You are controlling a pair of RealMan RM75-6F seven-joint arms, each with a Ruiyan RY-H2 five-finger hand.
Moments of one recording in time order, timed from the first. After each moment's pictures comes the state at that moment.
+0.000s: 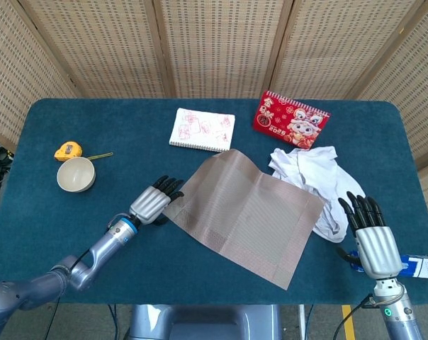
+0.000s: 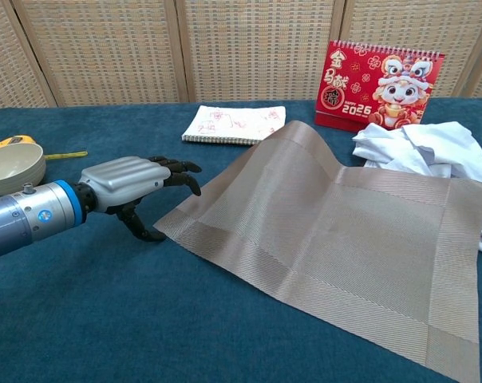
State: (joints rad) left arm -0.79 -1.79 -0.05 -0.93 1.54 0.89 -0.03; right arm 0.19 -1.22 0.01 -1.65 -1.56 1.53 -0.15
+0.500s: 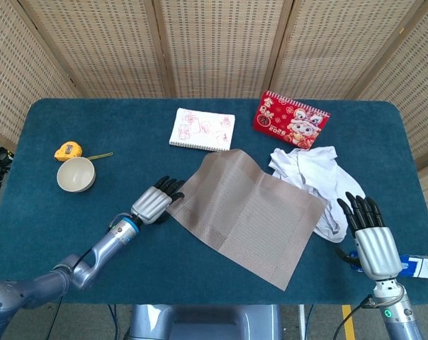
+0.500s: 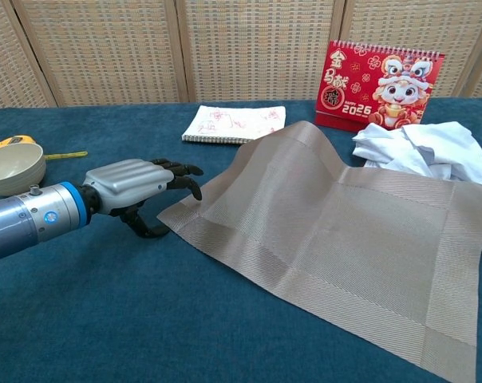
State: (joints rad) left arm -0.80 -1.80 -0.04 -0.92 1.53 0.87 -0.03; right arm 0.17 -1.22 0.02 -1.66 -1.58 1.53 -0.15
